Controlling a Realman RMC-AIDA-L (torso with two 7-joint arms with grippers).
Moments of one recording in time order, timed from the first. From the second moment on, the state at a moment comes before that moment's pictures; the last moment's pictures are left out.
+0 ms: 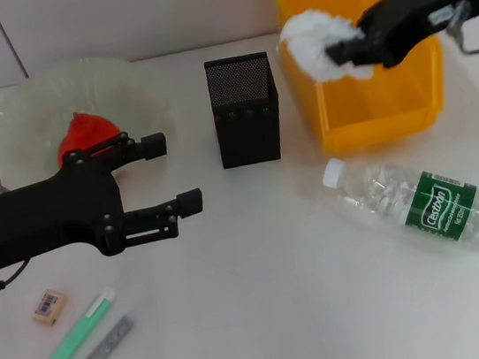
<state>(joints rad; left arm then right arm) -0.36 -2.06 1.11 0.96 1.58 1.58 -1.43 0.57 2.08 -1.02 -1.59 -2.35 -1.58 2.27</state>
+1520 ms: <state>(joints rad) -0.39 -2.07 1.12 0.97 1.58 1.58 -1.44 0.47 2.07 -0.92 -1.32 -2.26 -1.18 2.06</state>
